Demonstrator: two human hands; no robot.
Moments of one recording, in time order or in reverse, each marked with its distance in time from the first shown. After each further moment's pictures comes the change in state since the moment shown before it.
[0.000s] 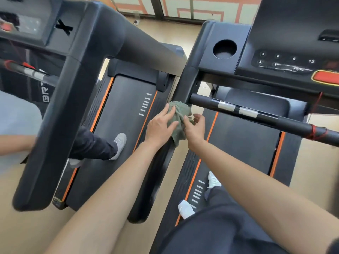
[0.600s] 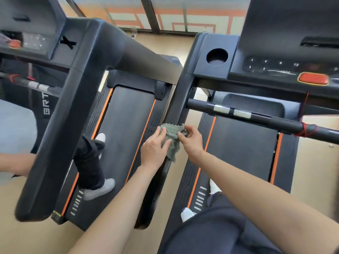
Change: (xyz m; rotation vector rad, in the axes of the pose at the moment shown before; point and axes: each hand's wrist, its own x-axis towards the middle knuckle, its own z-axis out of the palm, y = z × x) left_hand -0.057 -0.016 0.013 0.028 0.103 -0.058; right_hand -0.014 0.028 -0.013 -0.078 -0.122 -0.105
